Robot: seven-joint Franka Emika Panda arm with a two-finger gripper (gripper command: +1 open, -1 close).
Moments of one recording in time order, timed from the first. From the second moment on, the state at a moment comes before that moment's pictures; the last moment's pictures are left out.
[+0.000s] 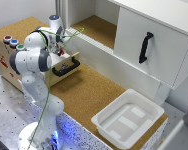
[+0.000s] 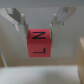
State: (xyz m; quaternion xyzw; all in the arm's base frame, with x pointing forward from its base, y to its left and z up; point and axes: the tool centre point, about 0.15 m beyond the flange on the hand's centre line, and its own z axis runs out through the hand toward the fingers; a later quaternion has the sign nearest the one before) arm 0.456 0.280 0.413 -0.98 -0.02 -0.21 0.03
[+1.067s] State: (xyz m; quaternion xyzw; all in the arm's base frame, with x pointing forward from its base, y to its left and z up) arm 0.653 0.289 0.490 -0.95 -0.08 -0.30 0.04
